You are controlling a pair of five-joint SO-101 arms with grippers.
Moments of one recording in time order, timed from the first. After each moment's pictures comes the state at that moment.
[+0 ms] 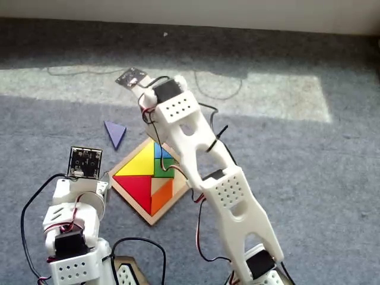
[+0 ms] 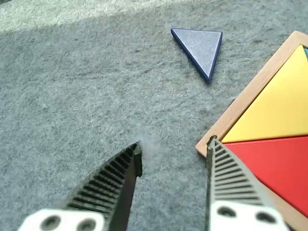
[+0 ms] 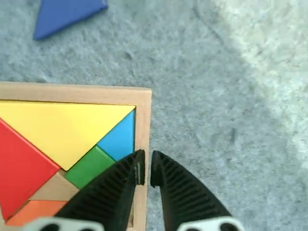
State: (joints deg) left arm -19.9 -103.8 93.5 60.4 -14.0; right arm -36.2 54.8 -68.0 100.0 21.1
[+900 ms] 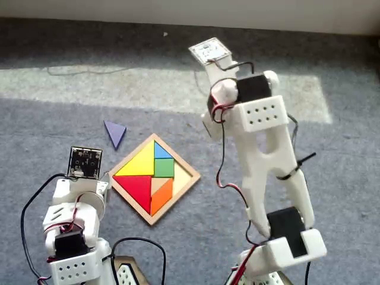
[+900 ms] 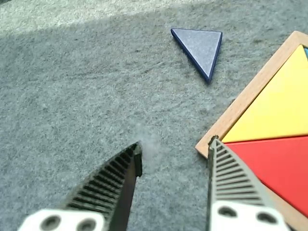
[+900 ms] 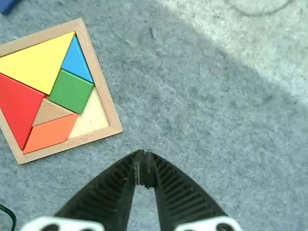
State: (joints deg) left arm -19.9 -103.8 93.5 60.4 -14.0; right arm -20.2 -2.5 -13.2 96.7 16.0
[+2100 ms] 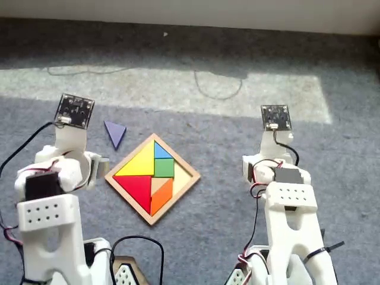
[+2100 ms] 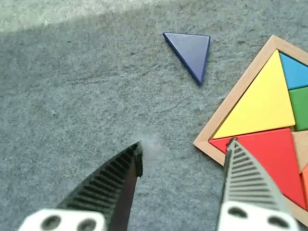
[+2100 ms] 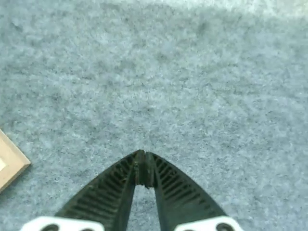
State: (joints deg) left arm -17.7 -48.6 47.6 68.5 -15.7; right arm -3.0 -37.2 59.5 43.7 7.1
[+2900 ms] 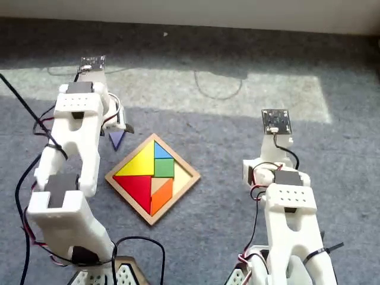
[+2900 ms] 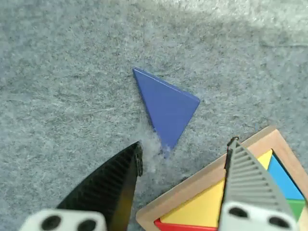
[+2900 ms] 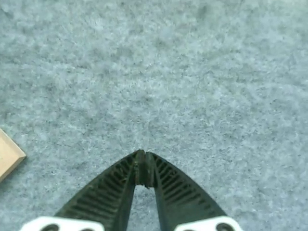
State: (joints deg) left arm -10.0 19.6 -1.0 72.5 11.3; right arm -2.7 -37.2 61.6 43.6 6.9
